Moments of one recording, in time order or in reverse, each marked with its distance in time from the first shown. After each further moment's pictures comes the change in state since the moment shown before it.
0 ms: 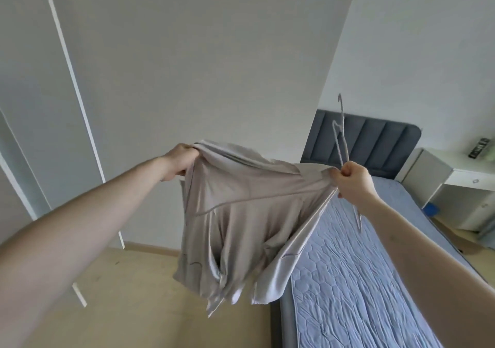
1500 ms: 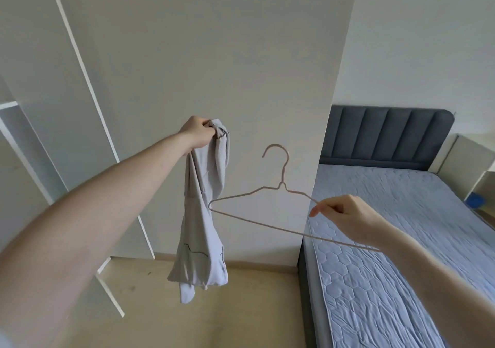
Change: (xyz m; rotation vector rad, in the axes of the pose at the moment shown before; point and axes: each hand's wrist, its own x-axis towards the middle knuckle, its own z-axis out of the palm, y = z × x) left_hand 0.025 0.082 -0.021 0.364 0.256 0.219; right_hand -0.071 -0.004 0.018 -0.093 -0.531 -0.345
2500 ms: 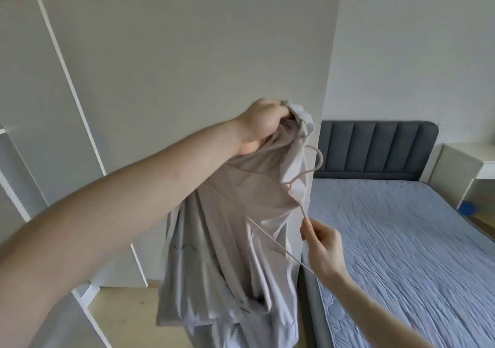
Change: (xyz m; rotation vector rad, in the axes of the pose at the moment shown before) left_hand -0.078 0.182 0.021 -0.652 -0.432 0.208; right_hand 0.008 -0.015 0.086 0.442 0.572 -0.078
